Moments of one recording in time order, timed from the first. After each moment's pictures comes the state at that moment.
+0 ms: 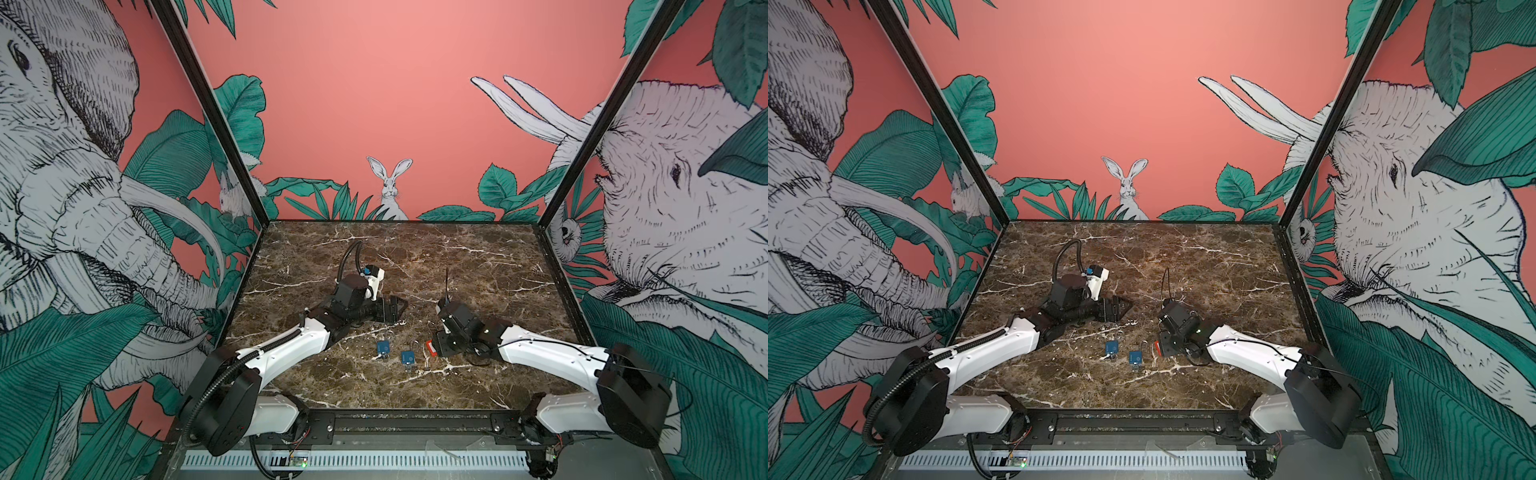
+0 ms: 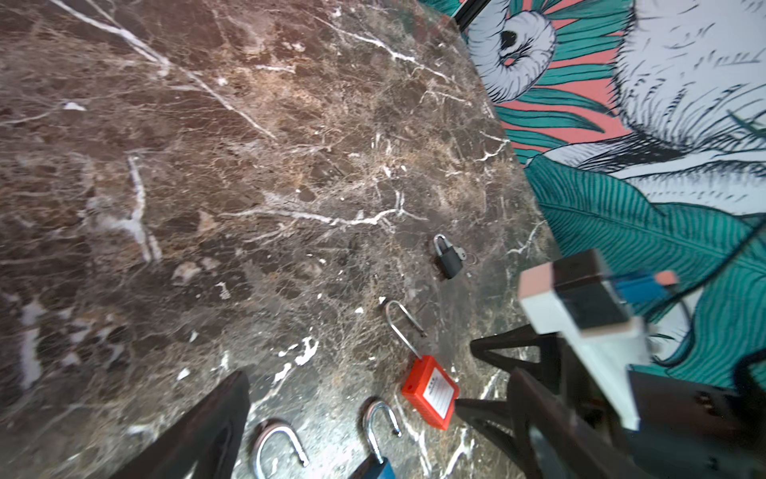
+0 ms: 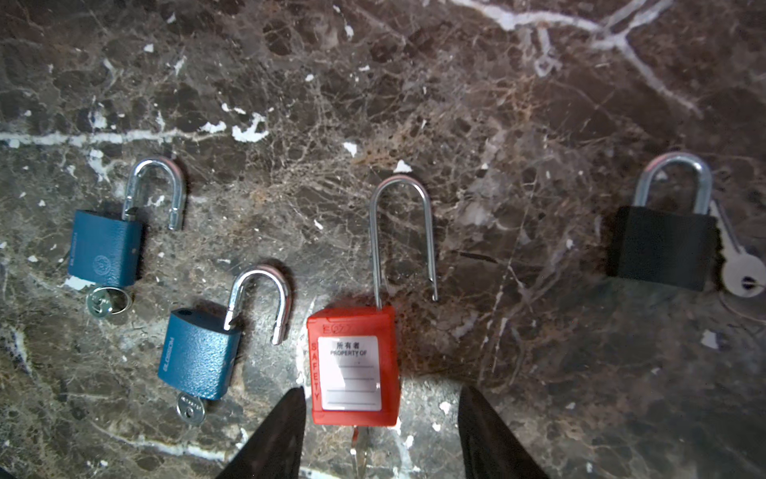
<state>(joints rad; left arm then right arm) -0.63 1.31 0.69 0.07 0.33 -0.55 0.84 1.36 0.71 -0.43 0.07 0.50</state>
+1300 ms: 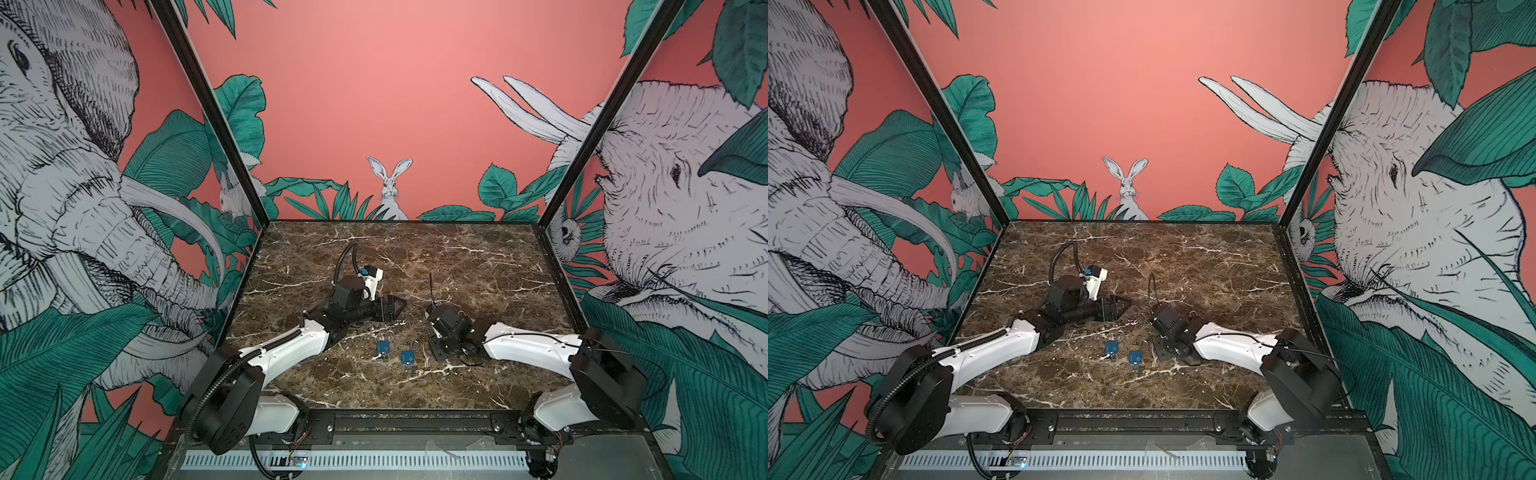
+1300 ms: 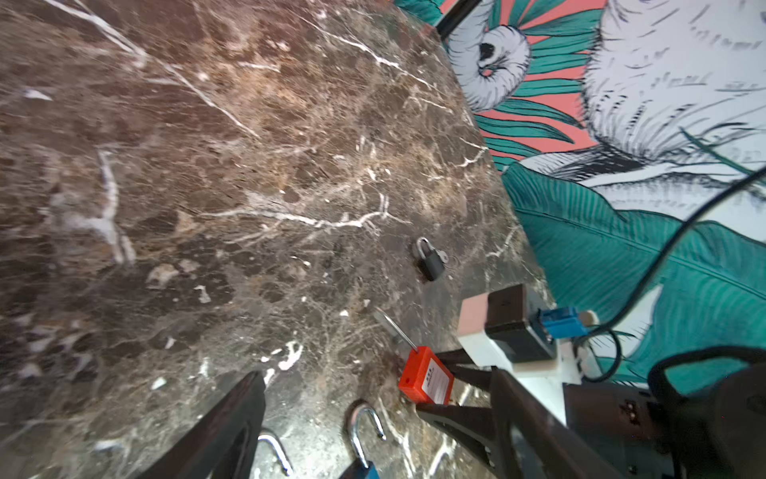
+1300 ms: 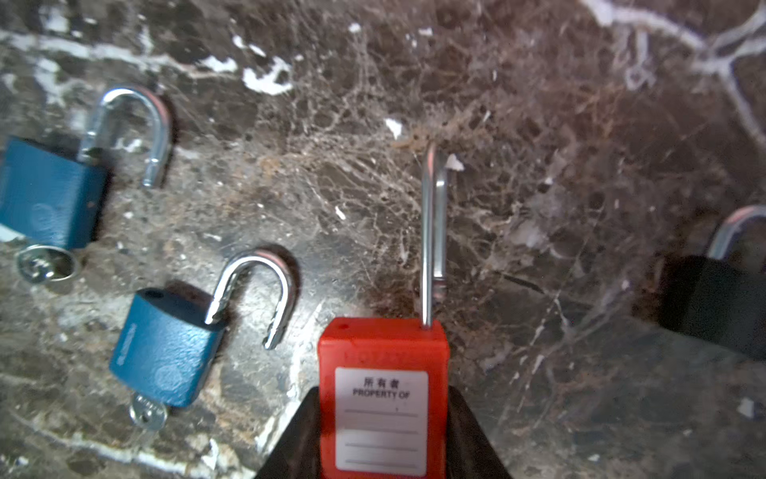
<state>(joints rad) -0.61 1.31 0.65 0.14 0.43 -0.58 0.86 1.42 0.74 -0.43 0.08 0.32</state>
